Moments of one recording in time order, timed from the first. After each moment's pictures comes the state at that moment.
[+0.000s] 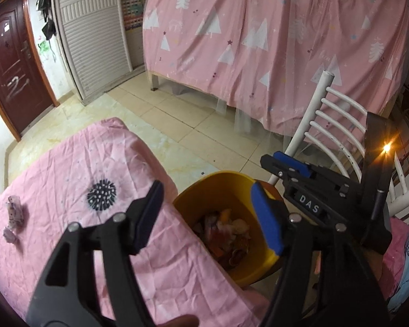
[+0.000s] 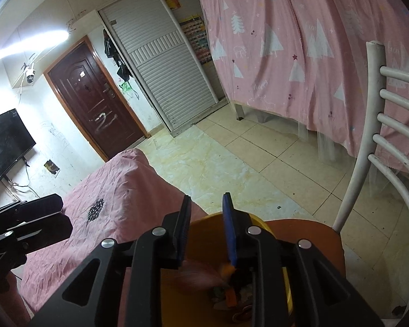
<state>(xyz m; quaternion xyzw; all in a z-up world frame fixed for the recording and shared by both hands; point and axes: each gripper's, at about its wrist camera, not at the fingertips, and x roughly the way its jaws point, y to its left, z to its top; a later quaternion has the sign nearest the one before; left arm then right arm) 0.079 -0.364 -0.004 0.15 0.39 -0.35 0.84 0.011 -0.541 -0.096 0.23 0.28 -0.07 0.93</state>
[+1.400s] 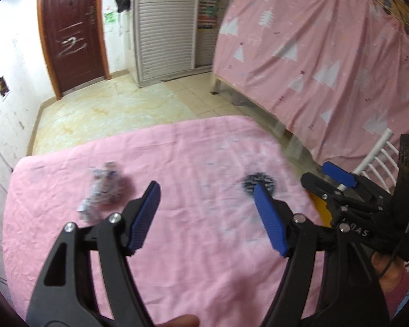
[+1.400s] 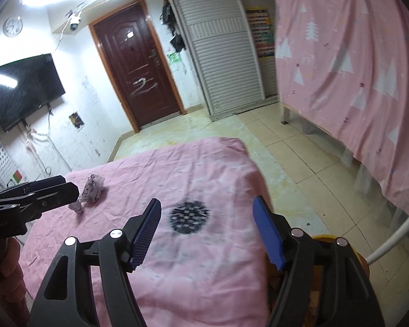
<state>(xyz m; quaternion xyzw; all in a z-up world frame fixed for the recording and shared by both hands) 0.169 -0.161 0.012 0.05 0.40 -0.22 0.89 0.113 -0.378 -0.053 0.12 0.31 0.03 0.94</state>
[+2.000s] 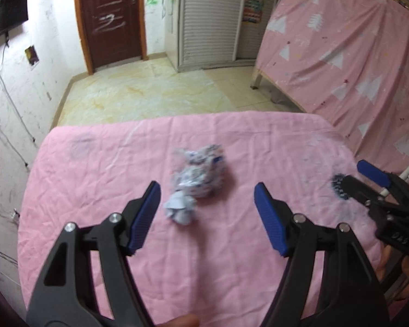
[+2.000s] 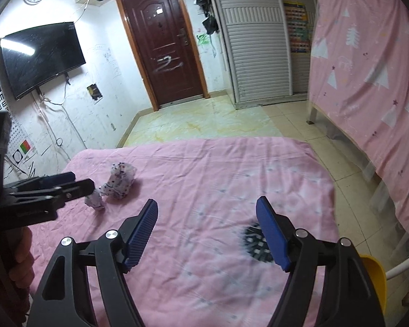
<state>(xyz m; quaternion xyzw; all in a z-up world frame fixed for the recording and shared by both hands) 0.219 -0.064 -0.020 0.02 0.43 -0.13 0.89 0.172 -0.291 -0.055 0.07 0.35 0.09 0.93</state>
